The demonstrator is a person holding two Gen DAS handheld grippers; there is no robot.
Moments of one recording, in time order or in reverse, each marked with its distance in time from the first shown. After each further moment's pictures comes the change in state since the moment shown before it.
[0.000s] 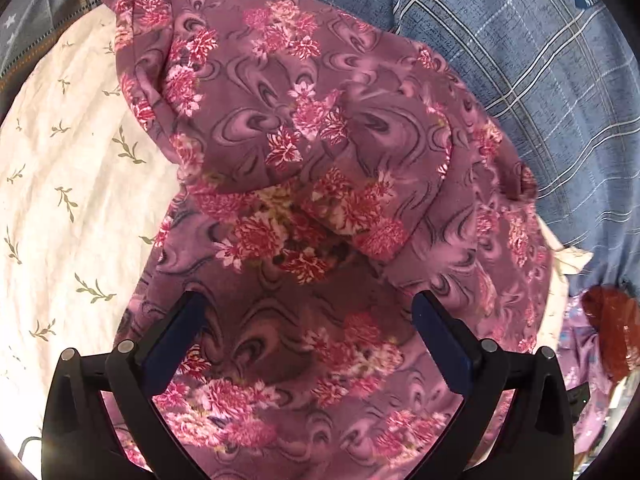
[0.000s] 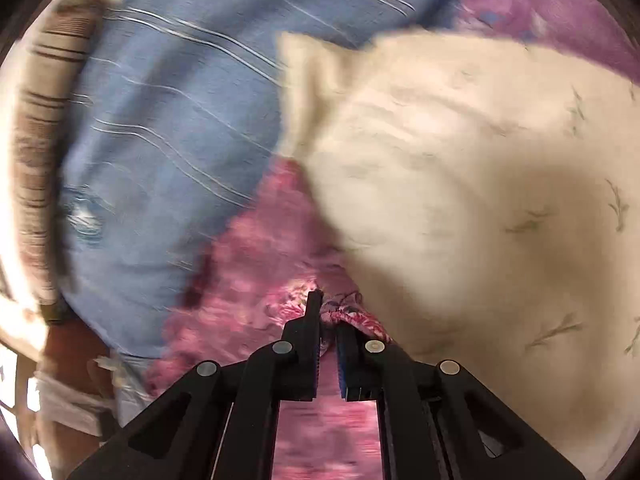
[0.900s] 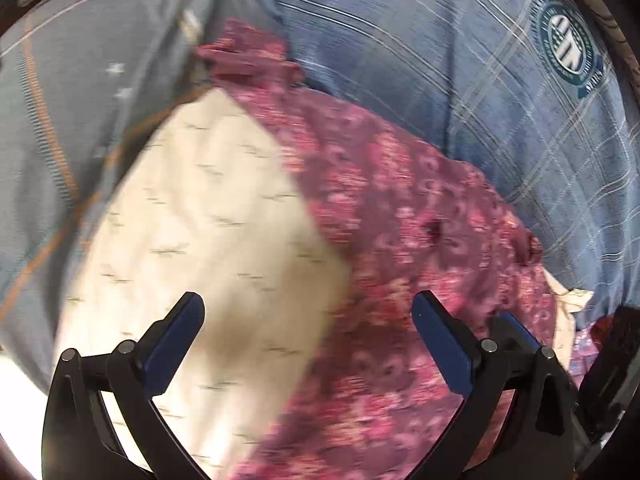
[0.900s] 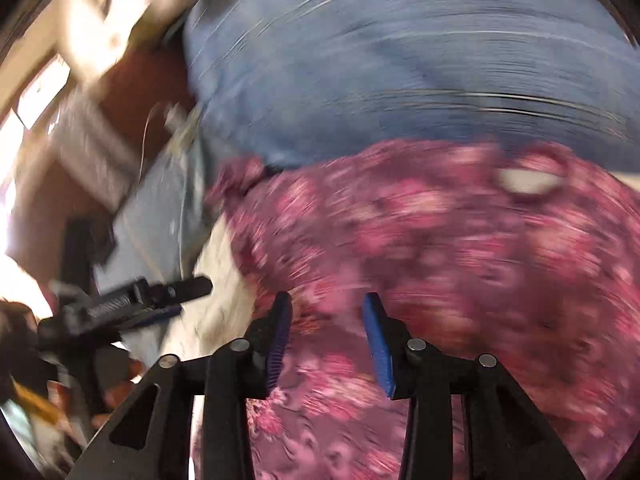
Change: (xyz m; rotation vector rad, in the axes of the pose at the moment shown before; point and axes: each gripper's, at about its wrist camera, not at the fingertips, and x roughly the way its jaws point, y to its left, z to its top) left arm -0.087 0.091 0.023 -0.043 -0.222 0.079; right arm 0.088 0.264 -0.171 -0.886 0.368 0.191
